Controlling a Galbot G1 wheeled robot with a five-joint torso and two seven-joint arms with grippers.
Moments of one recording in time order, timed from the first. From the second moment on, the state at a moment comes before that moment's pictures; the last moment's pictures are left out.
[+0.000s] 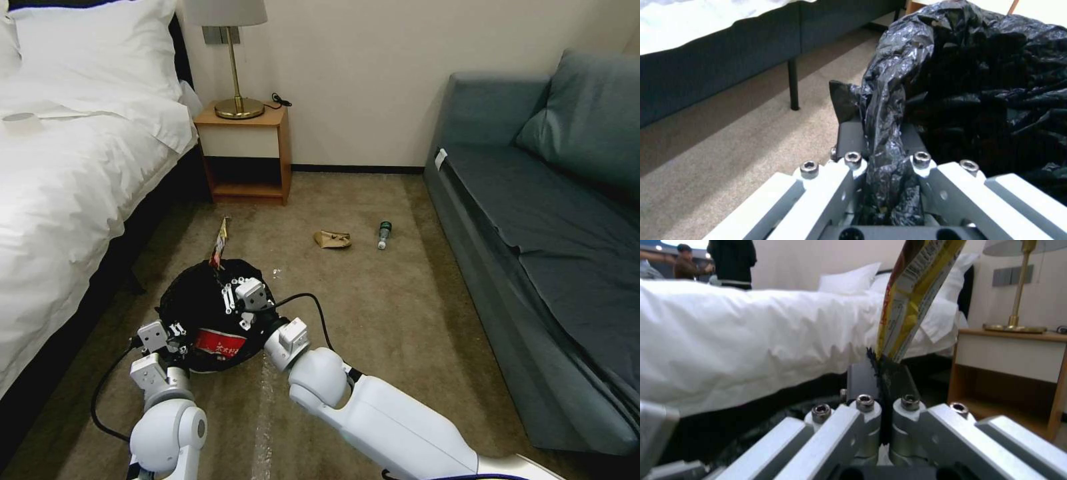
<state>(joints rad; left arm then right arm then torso) 1.43 -1.57 -0.64 -2.02 -0.21 0.25 -0.37 -0.71 1.36 -0.52 1.61 0.34 0.16 0.20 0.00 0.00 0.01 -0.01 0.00</state>
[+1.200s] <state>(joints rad) 1.41 -1.55 -0.63 -2.00 -0.23 0.24 -0.35 -0.70 1.32 -0.29 1.61 0.27 0.14 0.24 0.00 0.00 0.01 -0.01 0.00</state>
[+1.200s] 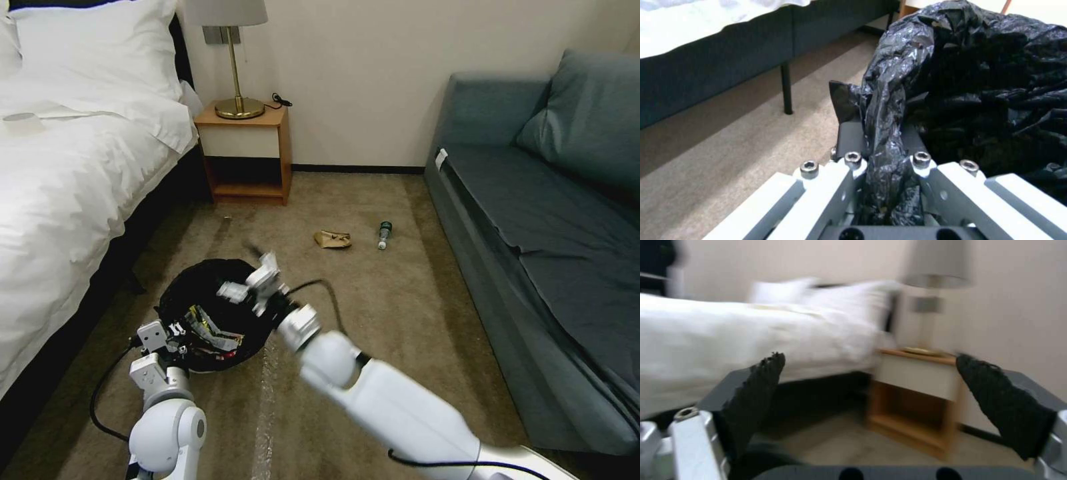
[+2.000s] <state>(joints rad) 1.41 -1.43 -0.59 -1.99 -0.27 0.23 -0.30 -1.20 1.32 0.47 1.64 0.11 0.24 0.26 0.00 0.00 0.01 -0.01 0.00</state>
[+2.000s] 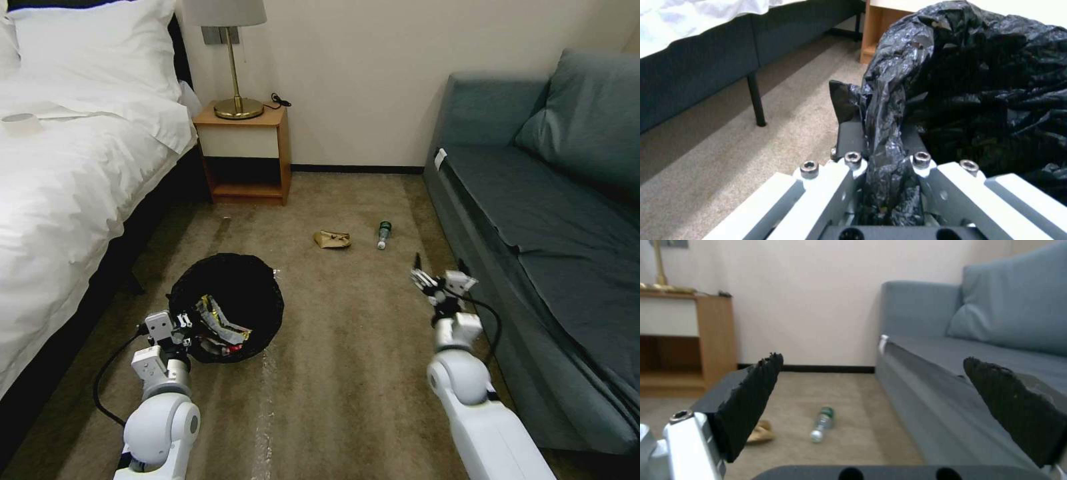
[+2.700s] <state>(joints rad) 1.43 -1.41 -0.58 -2.00 -0.27 0.22 -0.30 -1.24 1.35 0.52 1.61 0.07 0.29 0.20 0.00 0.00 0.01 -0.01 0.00</state>
